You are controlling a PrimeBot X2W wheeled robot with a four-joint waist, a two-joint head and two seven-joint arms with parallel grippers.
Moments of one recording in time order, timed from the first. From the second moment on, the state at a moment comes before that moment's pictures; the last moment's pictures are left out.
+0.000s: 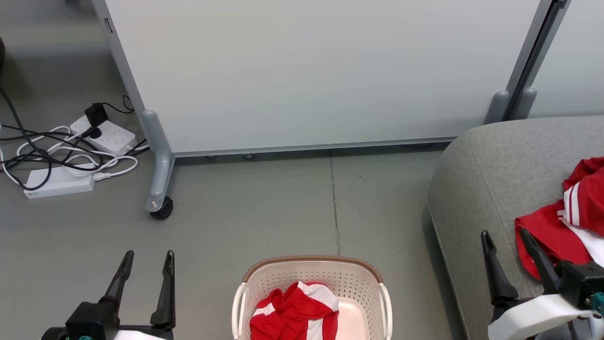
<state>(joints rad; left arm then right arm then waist) 0.10 0.34 -0.30 -0.01 -0.45 0.24 -0.22 0.07 -0.05 -0.02 -0.05 0.17 0.13 0.02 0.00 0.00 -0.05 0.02</state>
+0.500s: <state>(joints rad) 0.10 0.33 -0.31 0.00 -0.46 0.25 -0.22 0.07 -0.05 -0.02 -0.06 0.19 0.13 0.02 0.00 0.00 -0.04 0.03</state>
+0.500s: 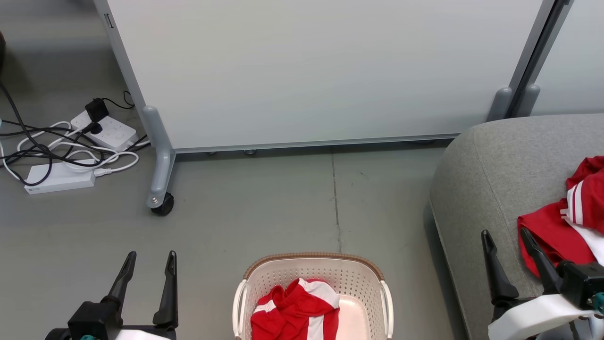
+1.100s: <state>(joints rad) -0.18 0.28 -0.37 0.05 -0.40 0.22 -0.23 -0.02 -0.05 -0.01 -0.15 0.18 0.13 0.04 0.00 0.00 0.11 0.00</state>
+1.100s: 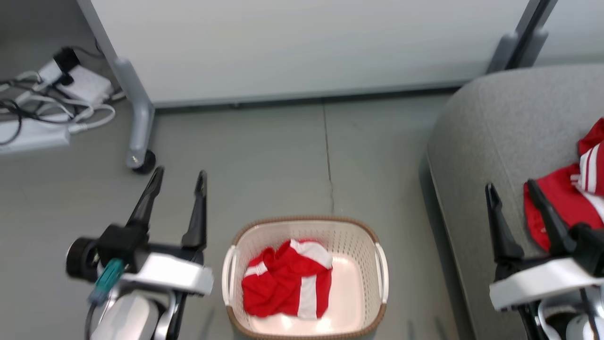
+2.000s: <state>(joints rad) -0.78 0.11 -0.62 0.90 -0.27 0.00 -0.21 -0.38 -0.06 0.12 -0.15 0.24 0.13 -0.13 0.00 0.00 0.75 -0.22</state>
